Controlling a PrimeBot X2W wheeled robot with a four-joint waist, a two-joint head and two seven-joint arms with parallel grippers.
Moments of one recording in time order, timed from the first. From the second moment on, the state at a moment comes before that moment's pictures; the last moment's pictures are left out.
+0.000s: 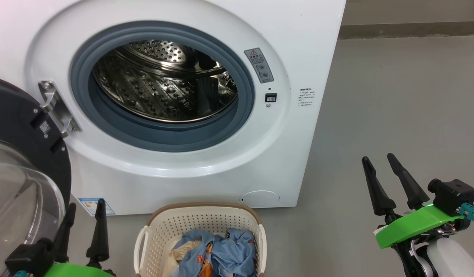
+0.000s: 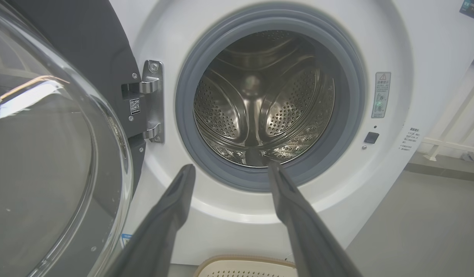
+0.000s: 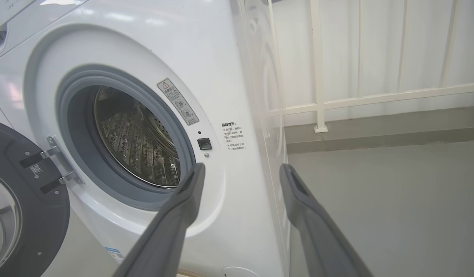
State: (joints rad) left arm -0.08 0.31 -0.20 0.23 -0.60 0.00 -0.25; right arm -0.20 -0.26 0.23 0.30 0.57 0.12 -0.25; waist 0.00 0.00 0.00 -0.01
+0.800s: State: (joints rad) left arm -0.08 0.31 -0.22 0.23 -0.60 0.00 -0.25; right arm -0.20 -0.25 0.22 0.29 0.57 0.12 -0.25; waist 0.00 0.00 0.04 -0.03
